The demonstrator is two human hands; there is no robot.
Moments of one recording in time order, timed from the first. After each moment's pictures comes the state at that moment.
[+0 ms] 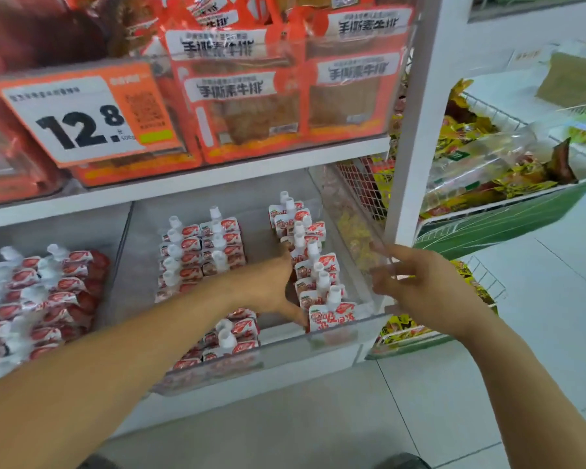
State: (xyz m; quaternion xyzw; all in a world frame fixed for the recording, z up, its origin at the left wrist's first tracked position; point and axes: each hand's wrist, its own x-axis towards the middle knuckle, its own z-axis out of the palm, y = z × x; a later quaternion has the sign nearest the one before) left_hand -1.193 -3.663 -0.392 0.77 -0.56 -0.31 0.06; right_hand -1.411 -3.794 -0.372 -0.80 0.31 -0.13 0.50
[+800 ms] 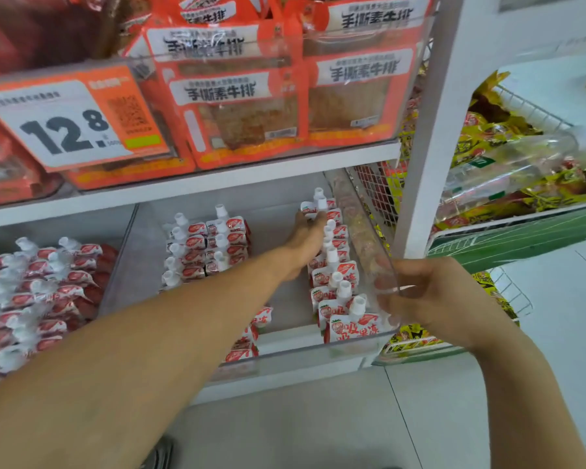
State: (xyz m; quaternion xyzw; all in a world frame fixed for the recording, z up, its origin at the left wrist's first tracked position) left_hand -1.196 -3.756 -0.410 0.77 -0.23 -0.38 0.46; right_hand -1.410 -3.819 -0.368 -0.79 0.28 -0.08 0.55
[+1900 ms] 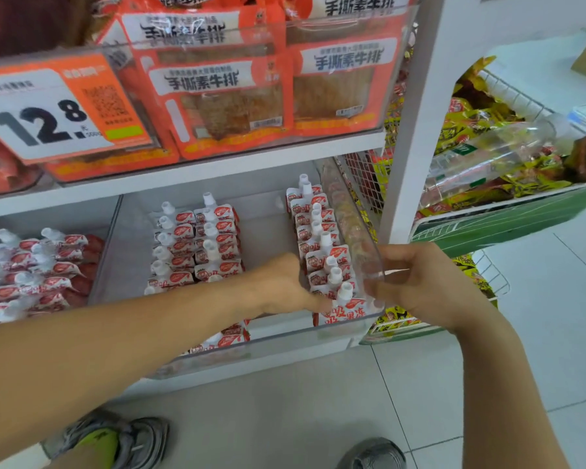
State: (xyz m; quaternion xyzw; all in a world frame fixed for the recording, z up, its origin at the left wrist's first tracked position) left_hand -1.243 -3.684 -0.375 0.79 -0.33 -0.44 0.26; right_hand -1.413 -3.821 -0.368 -0.79 0.26 -0.07 0.56
